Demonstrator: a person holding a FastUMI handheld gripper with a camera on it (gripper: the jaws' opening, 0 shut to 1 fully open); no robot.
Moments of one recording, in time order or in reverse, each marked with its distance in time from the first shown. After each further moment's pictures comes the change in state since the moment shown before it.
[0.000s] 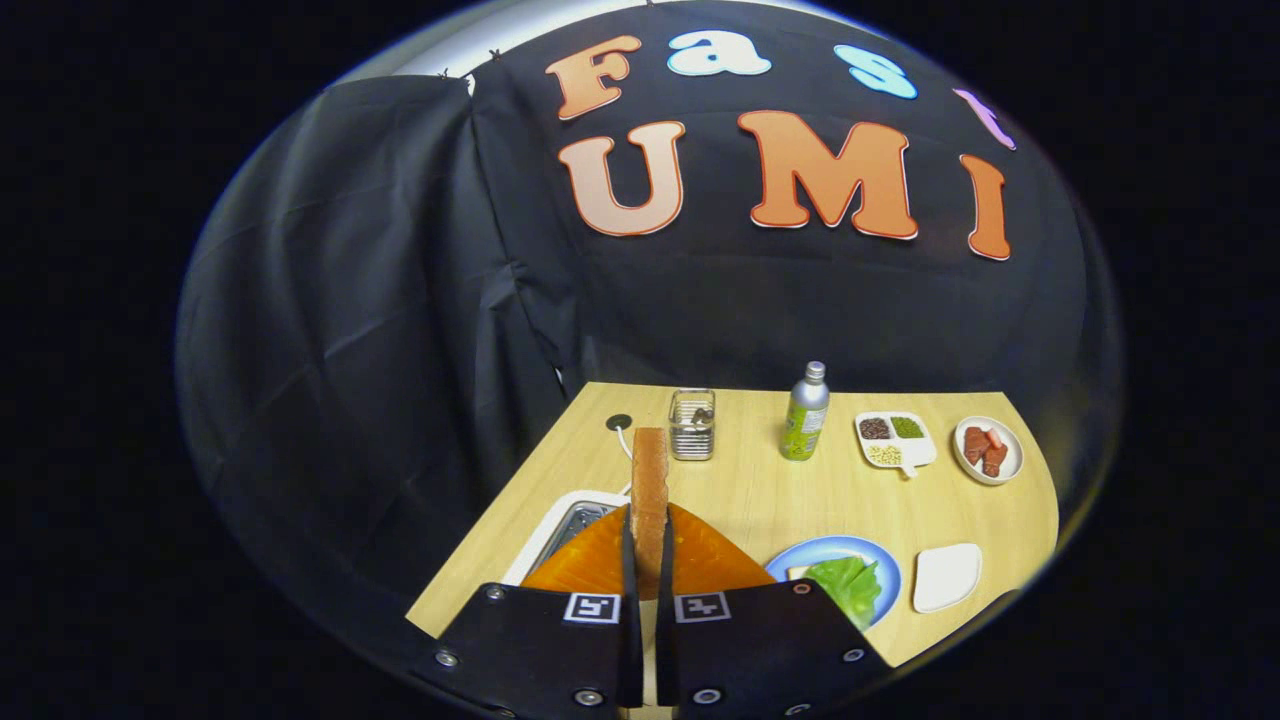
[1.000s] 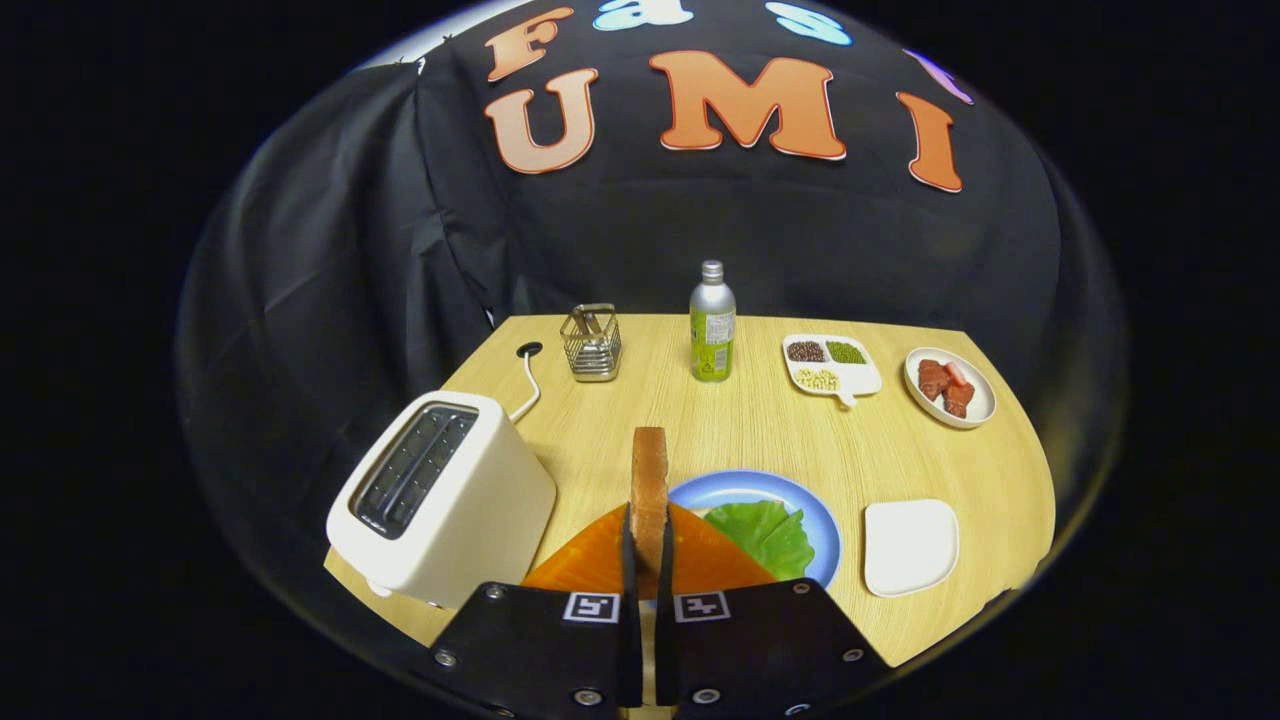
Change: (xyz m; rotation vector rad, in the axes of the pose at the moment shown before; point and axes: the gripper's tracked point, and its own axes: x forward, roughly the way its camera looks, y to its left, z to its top) arm 0.023 -0.119 -0.110 0.024 0.145 -0.074
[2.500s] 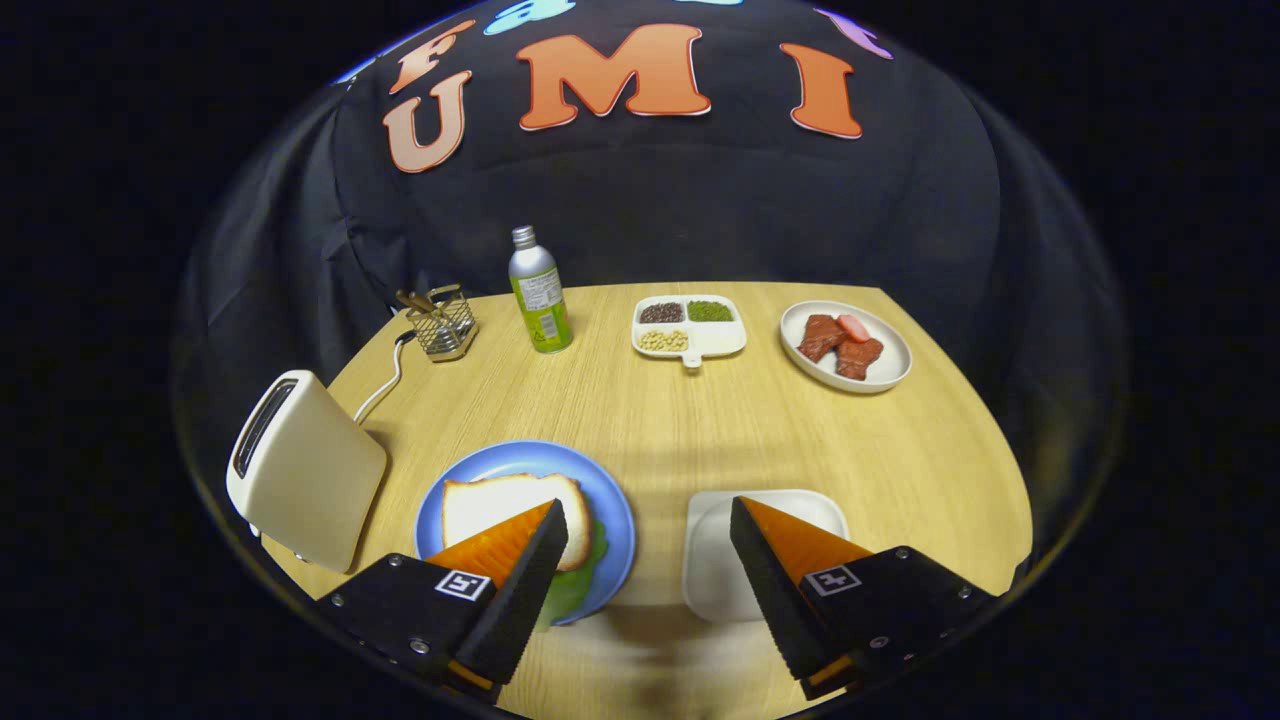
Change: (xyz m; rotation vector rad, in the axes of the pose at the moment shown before) arm -0.002 -0.198 -0.021 0.055 0.004 -0.183
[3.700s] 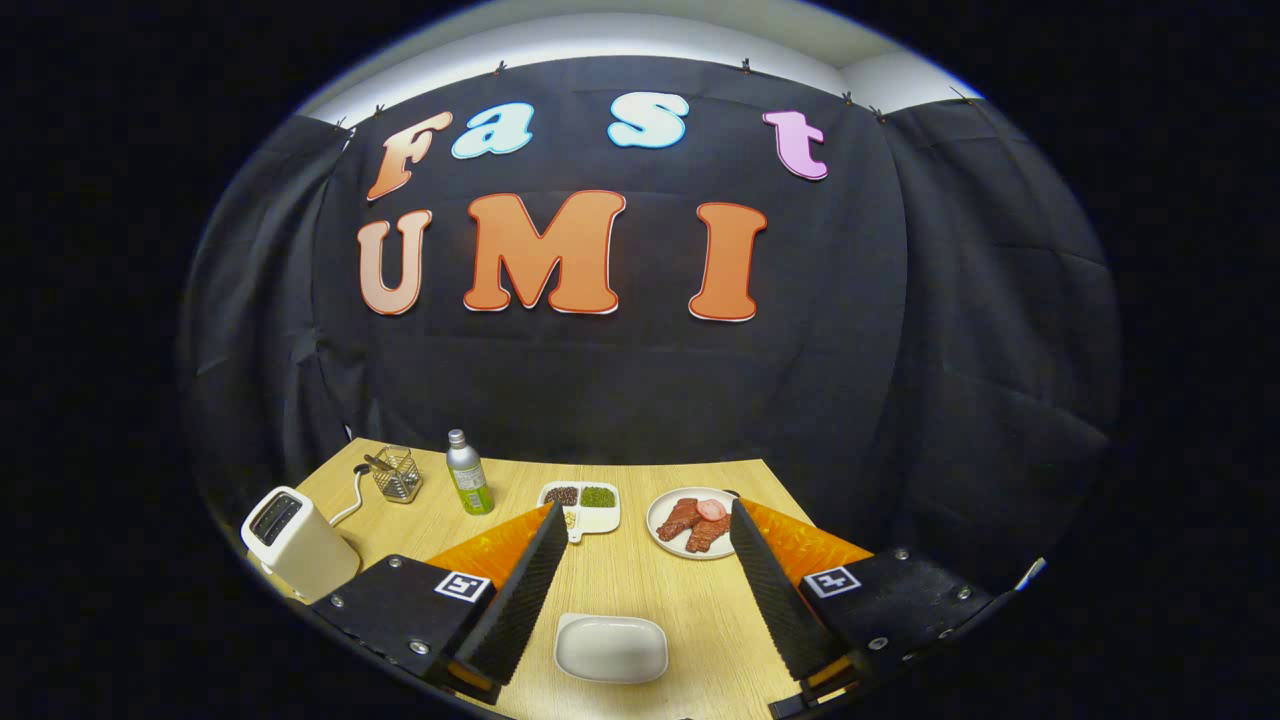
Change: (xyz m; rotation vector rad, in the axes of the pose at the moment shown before) arm -0.139 -0.105 0.158 0.000 -0.429 -0.174
